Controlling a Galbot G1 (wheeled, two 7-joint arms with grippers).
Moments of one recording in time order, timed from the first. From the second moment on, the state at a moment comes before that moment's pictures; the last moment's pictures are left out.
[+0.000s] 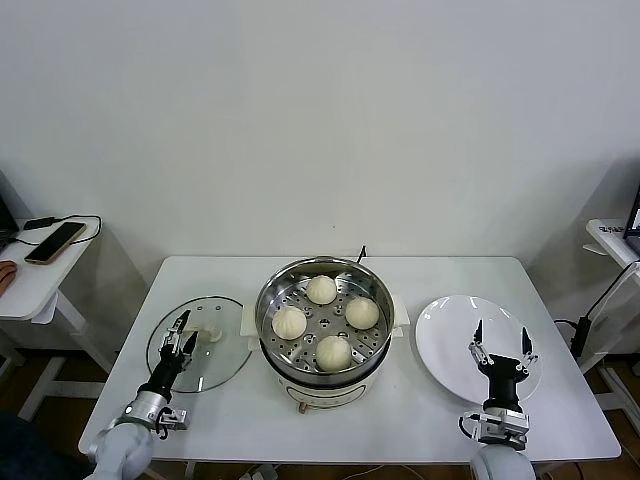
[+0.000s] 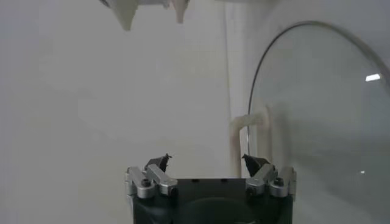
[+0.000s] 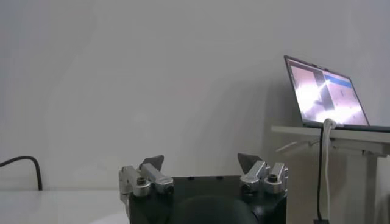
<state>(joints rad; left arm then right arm) 1.20 -1.19 -0.52 -1.37 1.28 -0.18 -0.32 -1.34 1.30 0.58 1.54 0.12 0.41 0.34</state>
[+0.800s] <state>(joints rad) 1.09 -1.22 -0.50 -1.24 1.31 -0.17 -0.33 -1.33 1.33 0.58 1.51 0.10 0.42 0.34</state>
